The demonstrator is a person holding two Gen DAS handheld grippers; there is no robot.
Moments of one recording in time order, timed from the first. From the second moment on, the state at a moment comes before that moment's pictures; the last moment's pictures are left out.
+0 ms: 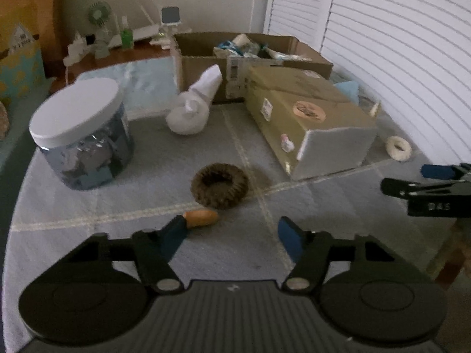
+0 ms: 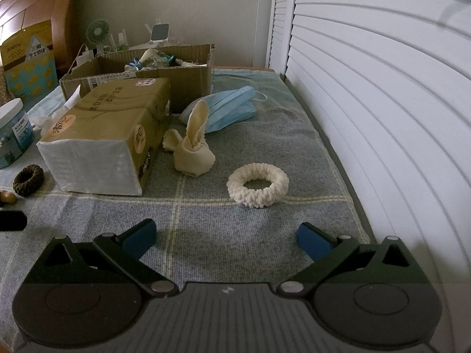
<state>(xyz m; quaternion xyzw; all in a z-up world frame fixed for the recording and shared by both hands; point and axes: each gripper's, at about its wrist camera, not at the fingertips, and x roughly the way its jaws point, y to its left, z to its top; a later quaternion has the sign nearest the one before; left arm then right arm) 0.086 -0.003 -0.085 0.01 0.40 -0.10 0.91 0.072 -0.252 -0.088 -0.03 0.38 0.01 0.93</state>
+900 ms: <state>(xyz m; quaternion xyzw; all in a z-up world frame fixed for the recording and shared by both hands) 0.083 0.002 -0.086 0.03 0.39 -0.09 0.92 0.096 -0.261 -0.079 -0.06 0.38 0.00 0.92</state>
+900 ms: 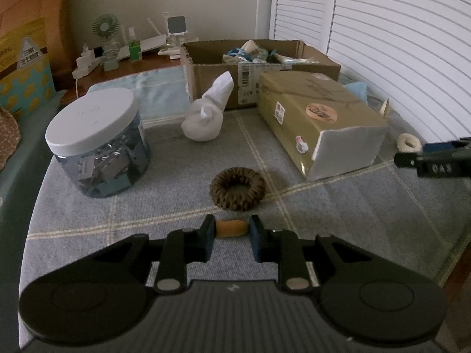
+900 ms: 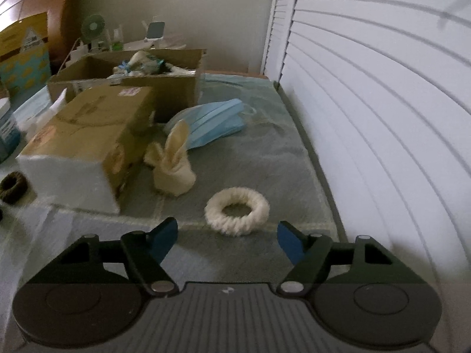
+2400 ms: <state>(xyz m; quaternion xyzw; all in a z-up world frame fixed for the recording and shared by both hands) 0.232 -0.017 0.012 0.10 0.31 -0.20 0.93 0.086 -0.218 0.019 -0.07 0.30 0.10 0.95</state>
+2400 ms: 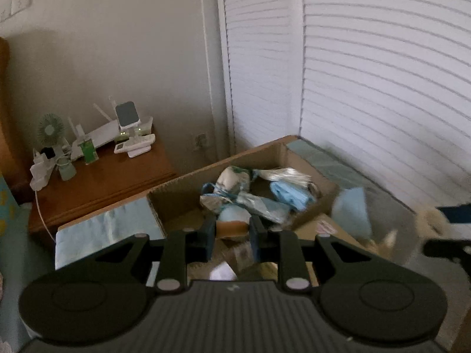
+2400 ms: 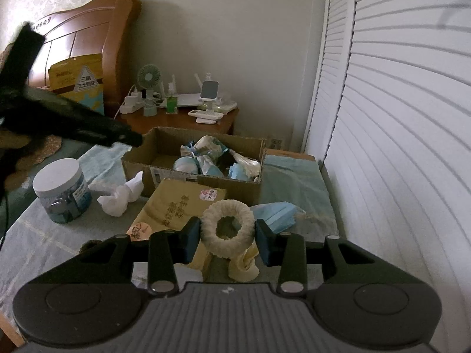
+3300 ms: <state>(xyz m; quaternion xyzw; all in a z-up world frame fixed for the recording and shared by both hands) 0.101 0.017 -0.007 0.04 0.28 -0.16 0.95 0.138 -0.186 0.037 -0.07 0.31 0.18 0.93</state>
